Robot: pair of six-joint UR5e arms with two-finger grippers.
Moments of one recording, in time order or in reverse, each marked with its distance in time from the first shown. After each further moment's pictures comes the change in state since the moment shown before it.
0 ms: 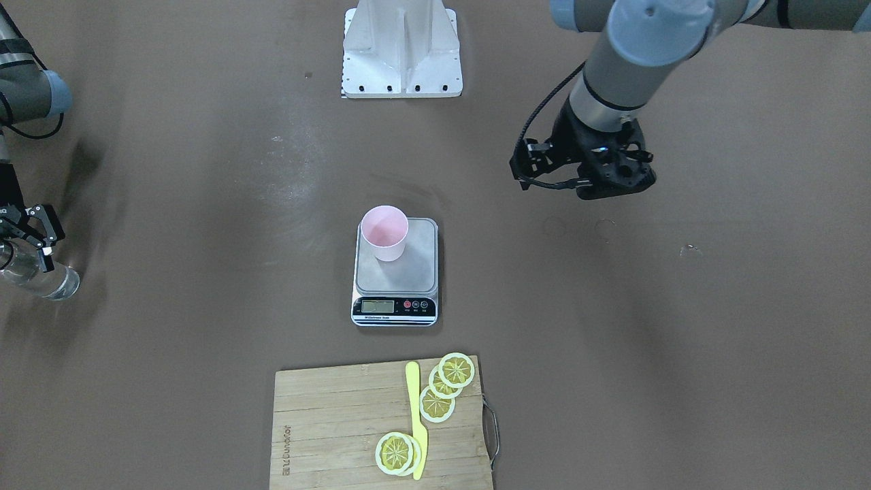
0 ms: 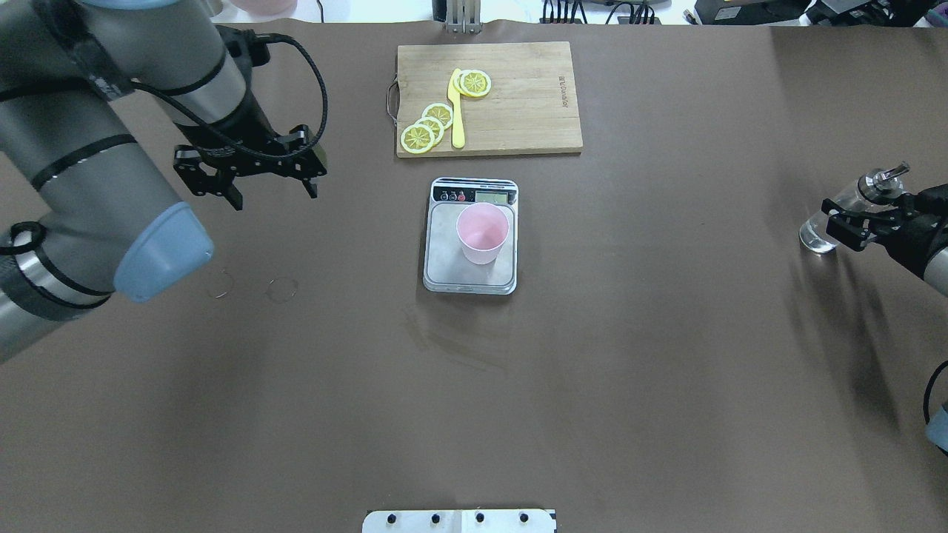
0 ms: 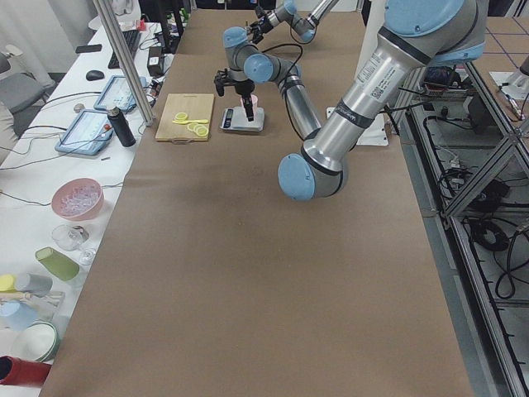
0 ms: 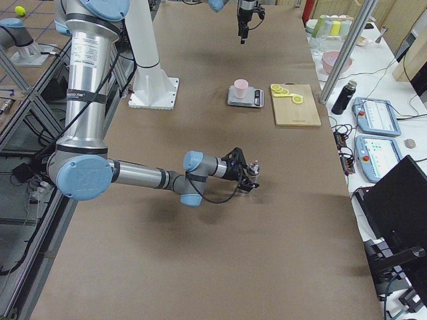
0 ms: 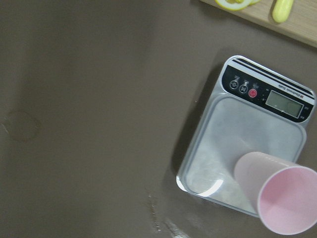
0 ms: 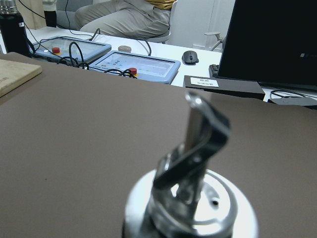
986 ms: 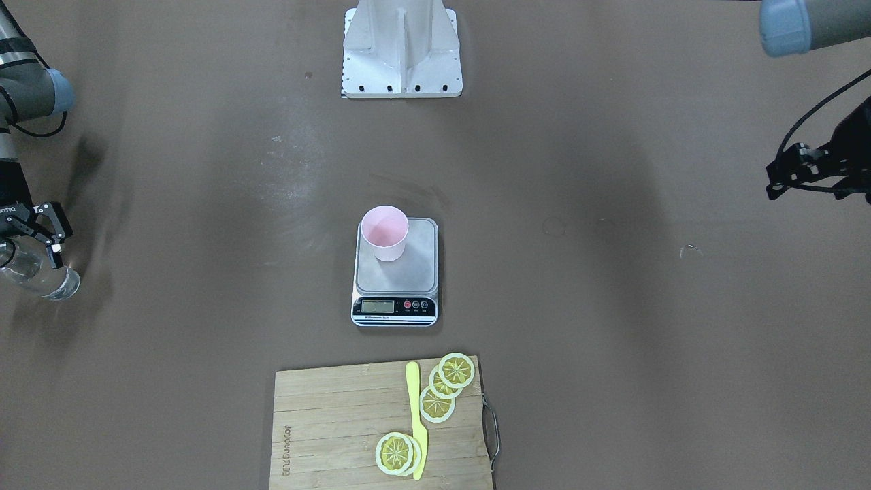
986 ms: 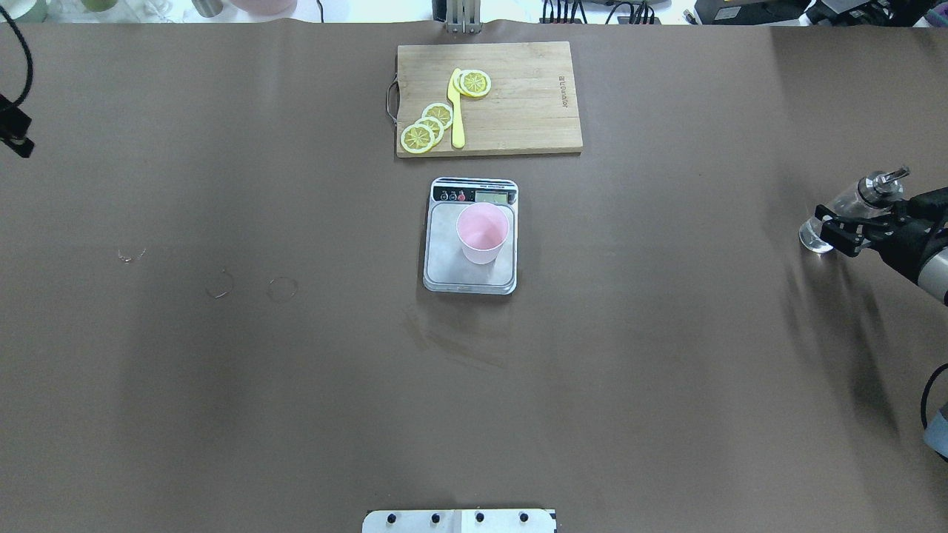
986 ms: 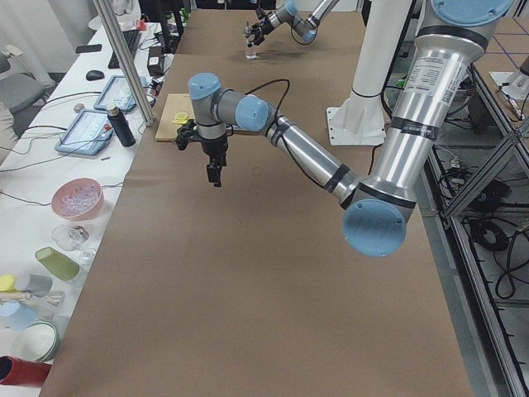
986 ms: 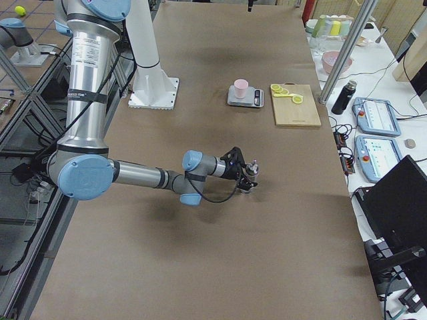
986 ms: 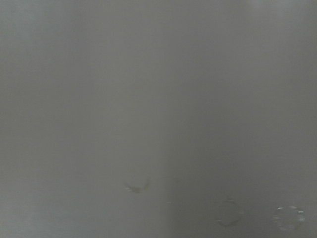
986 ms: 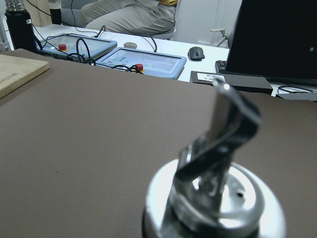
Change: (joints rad) left arm -0.401 0.366 -0.017 0.005 -0.013 0.731; right arm -0.022 -0.003 0.003 0.003 0.000 0.007
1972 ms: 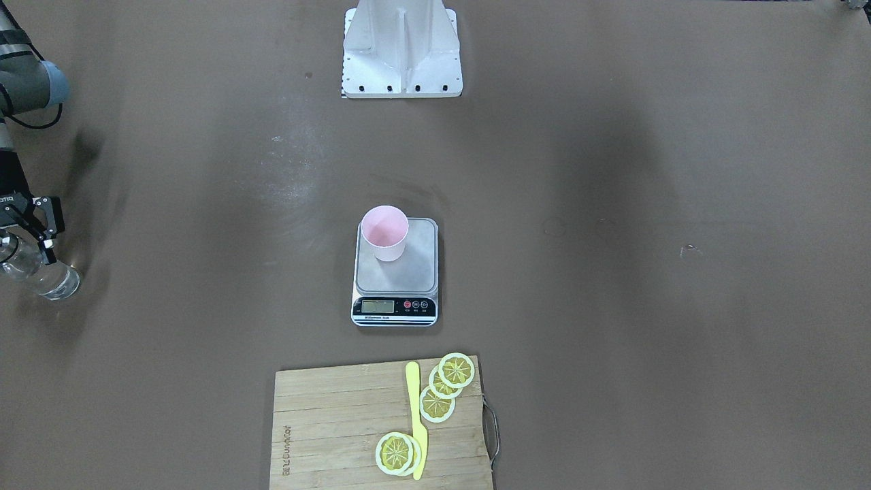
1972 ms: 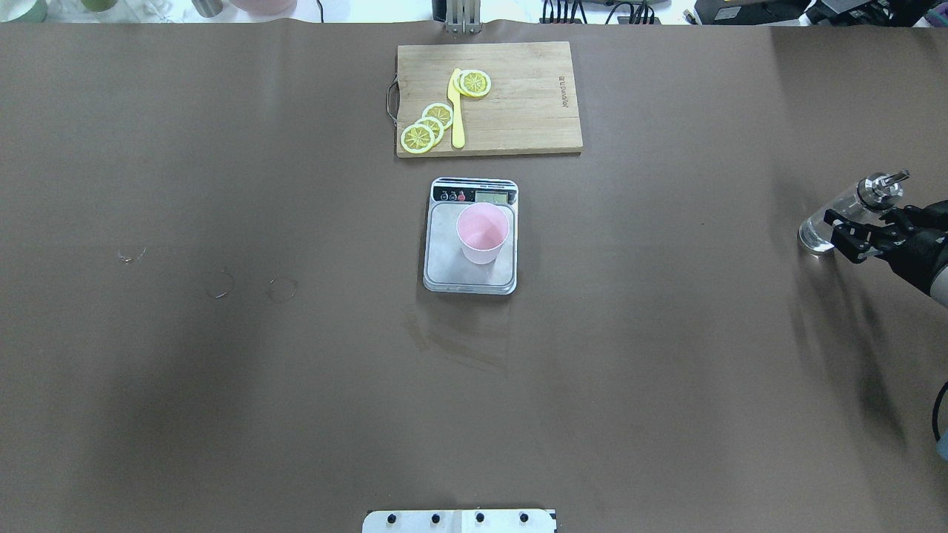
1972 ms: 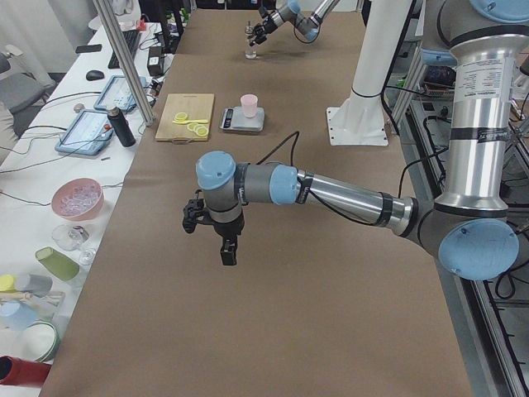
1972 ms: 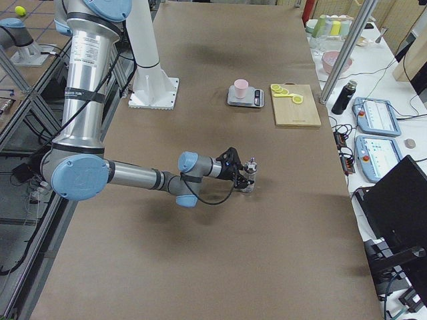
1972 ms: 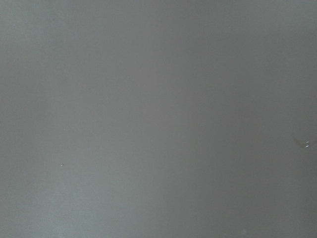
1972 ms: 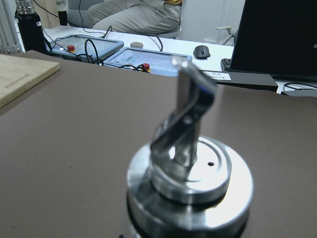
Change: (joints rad) left arm -0.216 0.278 0.098 -0.177 -0.064 0.242; right arm 0.001 -0.034 0.052 0.009 0.025 0.002
